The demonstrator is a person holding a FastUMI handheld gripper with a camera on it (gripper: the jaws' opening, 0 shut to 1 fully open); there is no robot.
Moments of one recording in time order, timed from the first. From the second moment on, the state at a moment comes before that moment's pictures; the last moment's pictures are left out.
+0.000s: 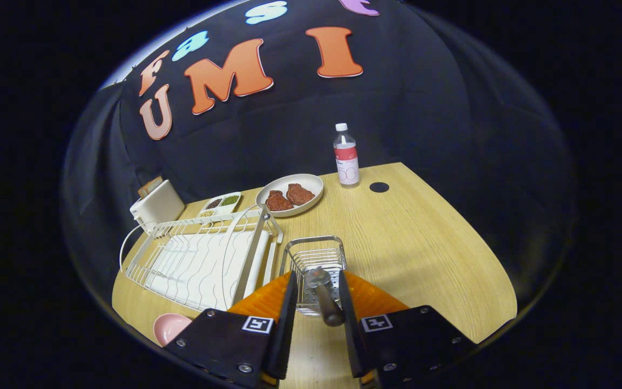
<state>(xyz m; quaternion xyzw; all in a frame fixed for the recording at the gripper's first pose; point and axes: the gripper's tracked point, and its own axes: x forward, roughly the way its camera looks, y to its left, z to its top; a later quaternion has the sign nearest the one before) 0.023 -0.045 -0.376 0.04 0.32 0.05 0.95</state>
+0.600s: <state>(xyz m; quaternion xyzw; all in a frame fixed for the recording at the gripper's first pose) 0.046 -0.028 -0.360 0.02 0.29 0.06 0.95</state>
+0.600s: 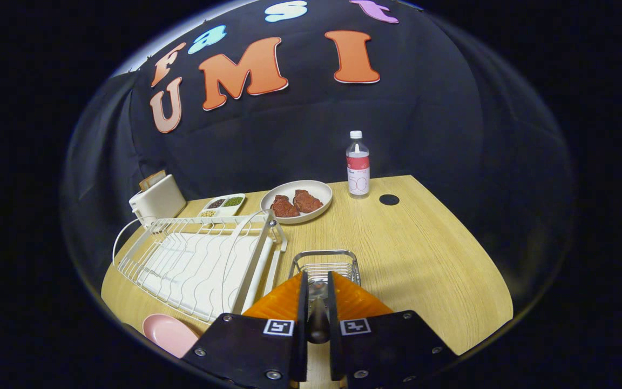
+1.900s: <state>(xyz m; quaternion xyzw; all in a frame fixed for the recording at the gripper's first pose) -0.024 0.100 -0.217 0.00 0.23 0.18 0.96</state>
